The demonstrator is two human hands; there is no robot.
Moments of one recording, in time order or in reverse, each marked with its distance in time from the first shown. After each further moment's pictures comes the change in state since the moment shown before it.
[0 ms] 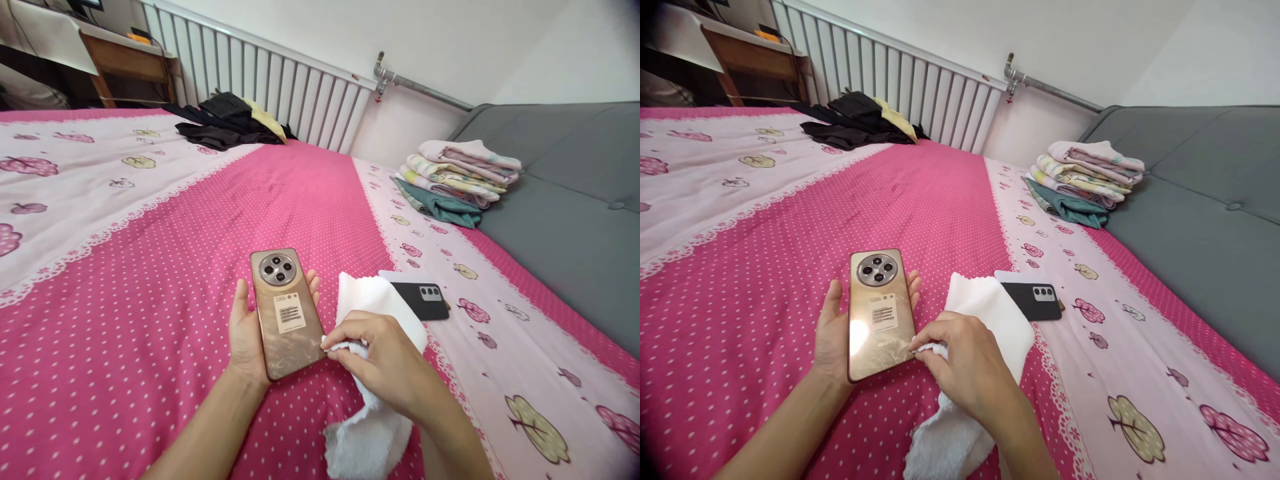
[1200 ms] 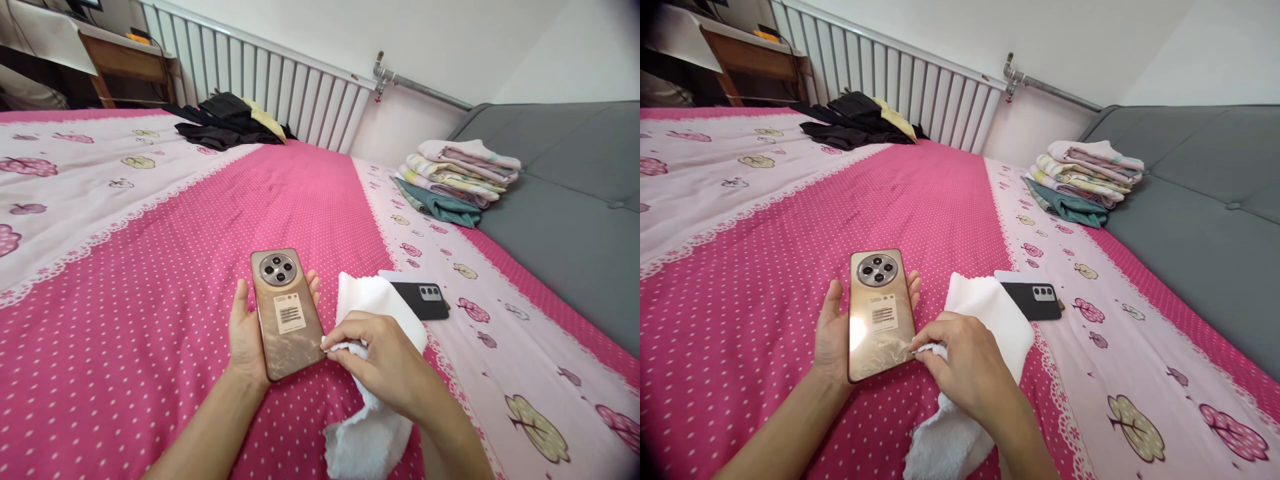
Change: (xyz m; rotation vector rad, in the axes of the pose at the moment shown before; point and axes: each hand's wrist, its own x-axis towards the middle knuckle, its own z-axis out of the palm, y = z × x) left_hand -0.001 0.000 -0.002 0.000 0.004 -0.027; right_hand 0.000 0.001 -0.001 -0.002 -0.004 -0.002
